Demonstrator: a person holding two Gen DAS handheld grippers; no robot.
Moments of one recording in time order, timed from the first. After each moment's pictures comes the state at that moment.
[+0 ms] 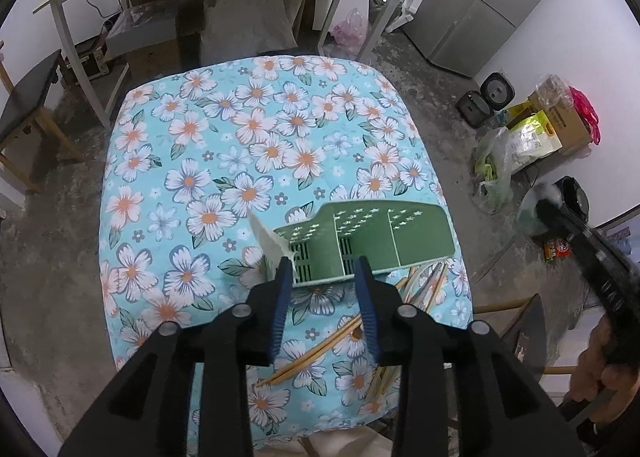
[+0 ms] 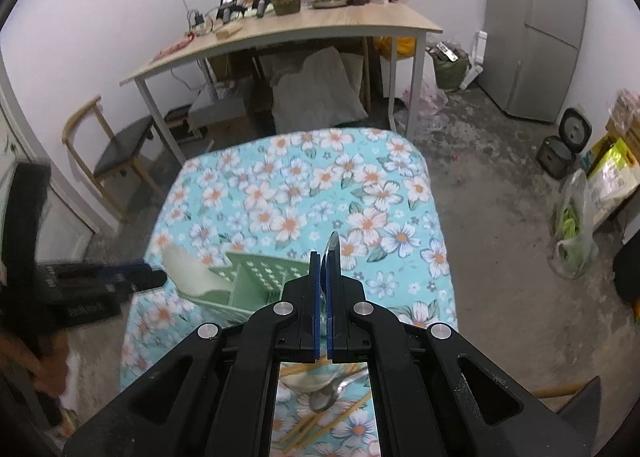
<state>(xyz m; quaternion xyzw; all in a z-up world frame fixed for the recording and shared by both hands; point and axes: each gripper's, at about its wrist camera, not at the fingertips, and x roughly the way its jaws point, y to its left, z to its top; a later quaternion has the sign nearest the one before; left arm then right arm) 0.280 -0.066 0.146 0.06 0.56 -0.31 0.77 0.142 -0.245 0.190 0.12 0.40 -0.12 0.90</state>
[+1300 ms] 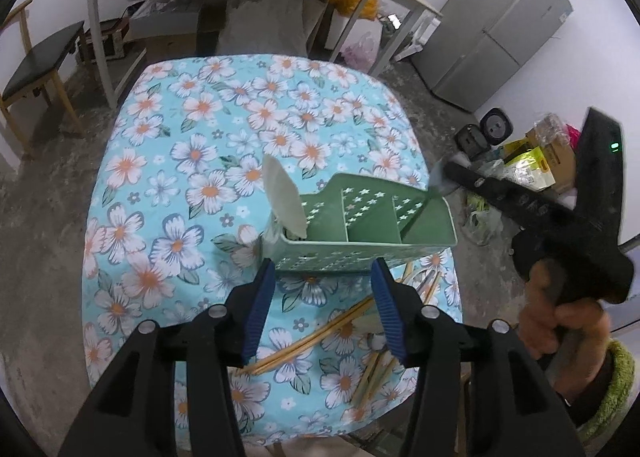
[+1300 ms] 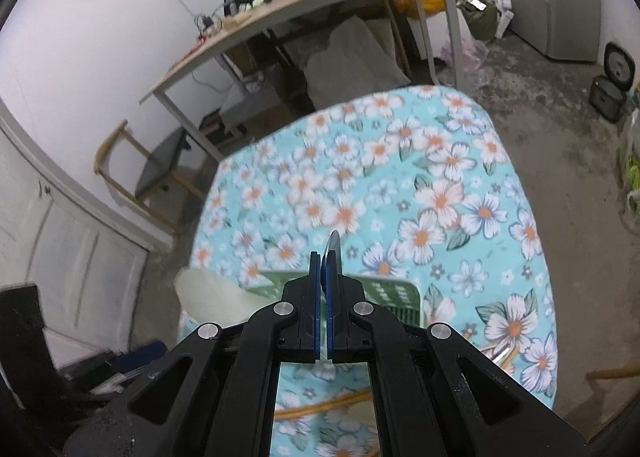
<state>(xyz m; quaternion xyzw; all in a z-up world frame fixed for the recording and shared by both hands) 0.249 -0.034 0.122 -0.01 0.53 -0.31 0.79 0.194 -0.248 0.124 0.23 0.42 -0.04 0.88</state>
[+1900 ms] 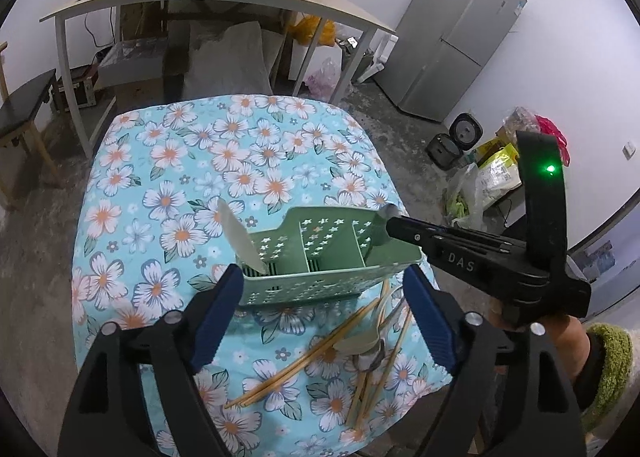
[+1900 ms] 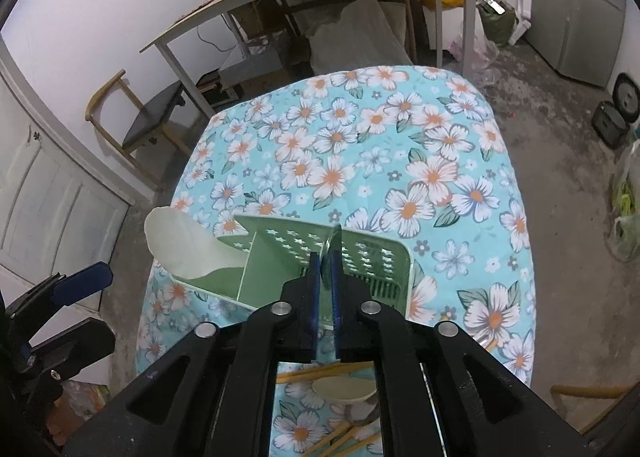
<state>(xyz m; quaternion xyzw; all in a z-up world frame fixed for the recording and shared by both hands) 0.235 -0.050 0.141 0.00 0.47 -0.36 0.81 0.185 -0.236 0.107 0.17 0.47 -0.03 0.87</state>
